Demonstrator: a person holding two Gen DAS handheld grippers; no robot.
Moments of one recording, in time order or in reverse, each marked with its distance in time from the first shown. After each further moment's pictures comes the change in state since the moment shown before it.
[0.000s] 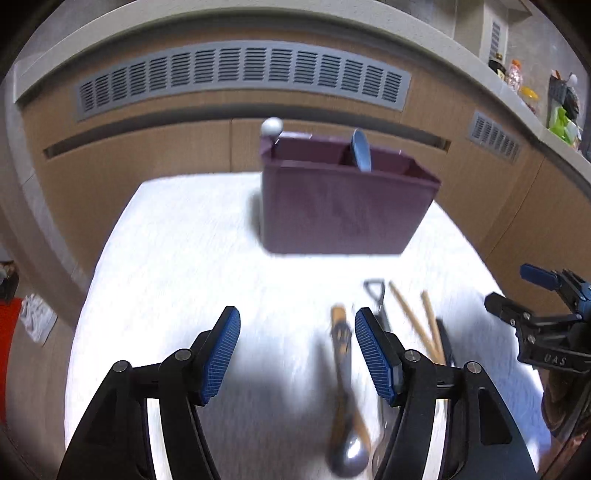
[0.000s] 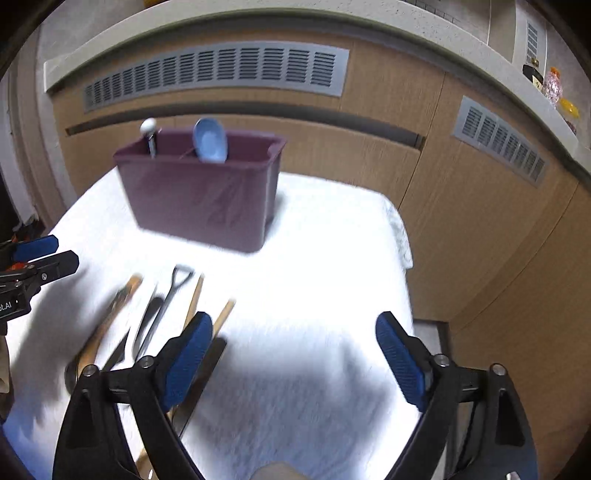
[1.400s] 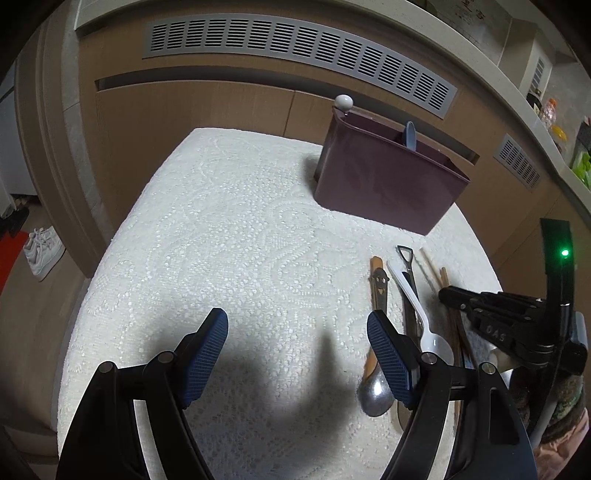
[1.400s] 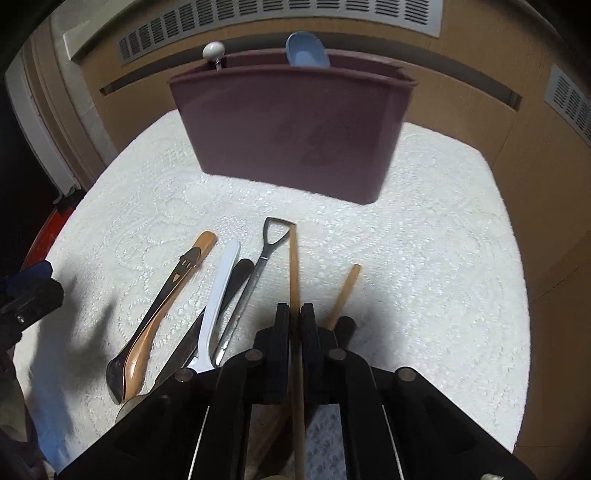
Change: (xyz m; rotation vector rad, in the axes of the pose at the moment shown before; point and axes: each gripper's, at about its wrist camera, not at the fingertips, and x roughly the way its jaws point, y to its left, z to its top) left arm -0.024 0.039 -0.041 -0.174 0.049 0.007; right arm 0.050 0.061 0.002 -0.014 0.179 0.215
